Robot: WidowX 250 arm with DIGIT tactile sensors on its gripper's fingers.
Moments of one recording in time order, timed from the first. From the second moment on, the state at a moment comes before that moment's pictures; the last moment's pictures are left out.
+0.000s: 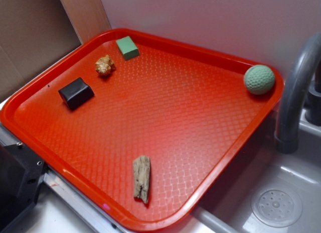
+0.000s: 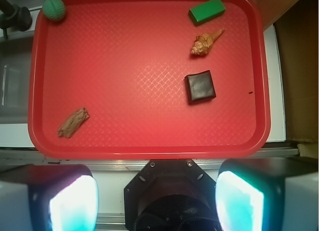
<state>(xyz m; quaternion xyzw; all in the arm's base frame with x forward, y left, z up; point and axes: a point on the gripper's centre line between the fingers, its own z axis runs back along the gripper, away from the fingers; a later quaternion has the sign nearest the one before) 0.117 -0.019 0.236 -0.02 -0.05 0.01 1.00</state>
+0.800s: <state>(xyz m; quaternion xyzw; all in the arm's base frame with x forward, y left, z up) 0.123 -0.077 0.188 0.02 -0.05 0.19 0.98</state>
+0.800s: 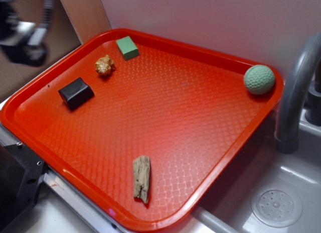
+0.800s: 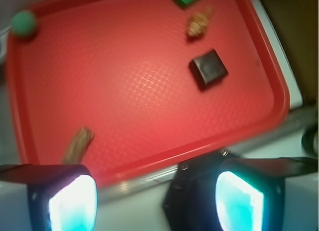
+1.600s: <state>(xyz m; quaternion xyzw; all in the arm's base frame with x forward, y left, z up) 0.134 -0.110 0.183 -0.07 -0.08 0.11 0.99</state>
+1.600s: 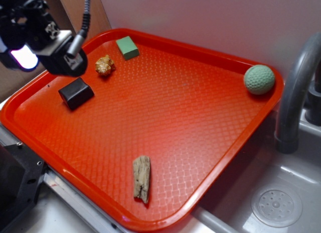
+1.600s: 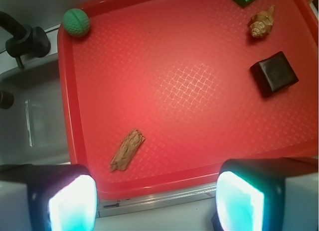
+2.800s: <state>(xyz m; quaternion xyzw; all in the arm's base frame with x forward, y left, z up) 0.143 -0.174 0.032 -0.07 -0.04 0.08 0.99</state>
